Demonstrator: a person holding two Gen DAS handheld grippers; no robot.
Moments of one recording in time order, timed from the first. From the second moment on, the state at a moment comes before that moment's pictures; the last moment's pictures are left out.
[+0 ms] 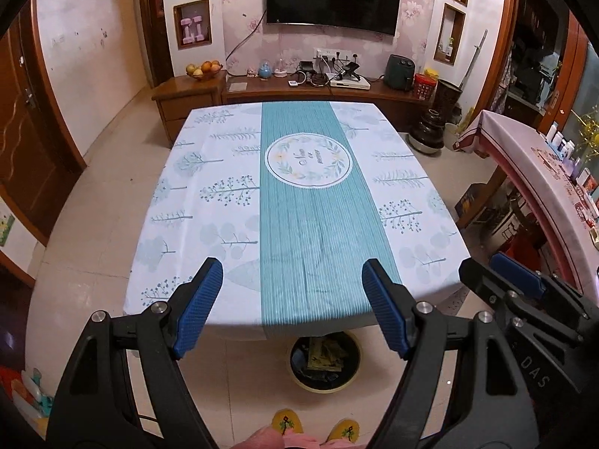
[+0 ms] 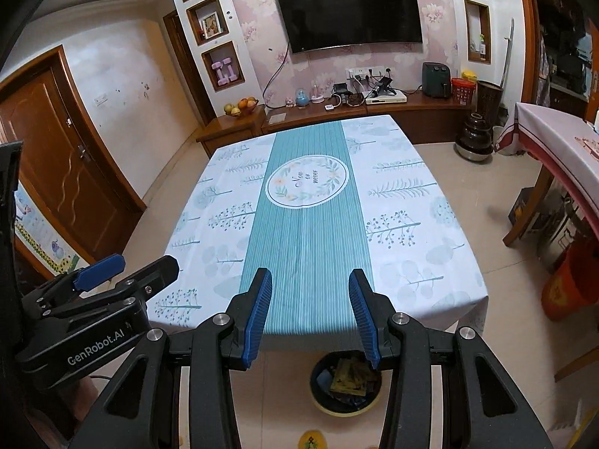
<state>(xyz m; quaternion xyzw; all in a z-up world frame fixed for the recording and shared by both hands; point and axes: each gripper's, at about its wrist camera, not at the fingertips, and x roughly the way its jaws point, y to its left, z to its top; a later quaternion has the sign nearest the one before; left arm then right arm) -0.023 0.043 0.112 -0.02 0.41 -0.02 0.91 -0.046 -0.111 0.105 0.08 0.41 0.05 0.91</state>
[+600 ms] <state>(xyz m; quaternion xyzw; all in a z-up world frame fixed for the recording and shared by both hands) -0.014 0.034 0.114 -0.01 0.41 0.00 0.91 -0.033 -0.117 0.106 0.06 0.40 0.07 0.91</state>
